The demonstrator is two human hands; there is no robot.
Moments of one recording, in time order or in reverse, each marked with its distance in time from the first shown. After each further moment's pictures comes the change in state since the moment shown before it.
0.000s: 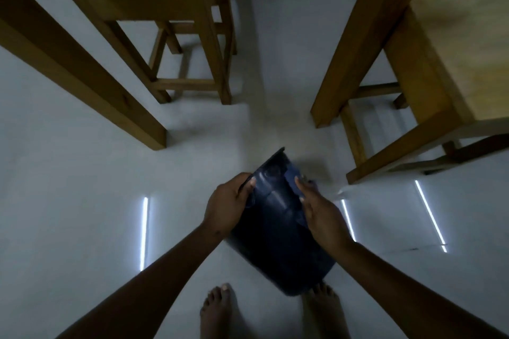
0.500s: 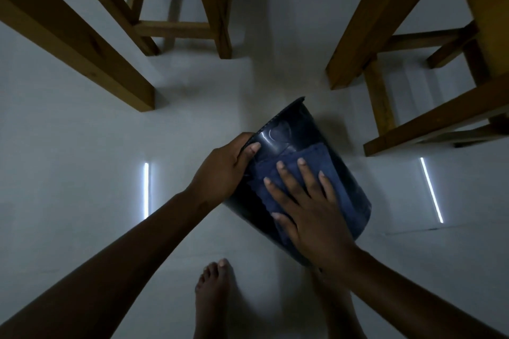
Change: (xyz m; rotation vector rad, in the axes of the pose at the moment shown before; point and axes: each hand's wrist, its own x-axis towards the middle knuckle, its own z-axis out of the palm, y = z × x) left_hand 0.024 -0.017 0.006 -0.081 -0.111 0.099; right_hand -0.020 0.000 0.052 -0.771 0.040 -0.384
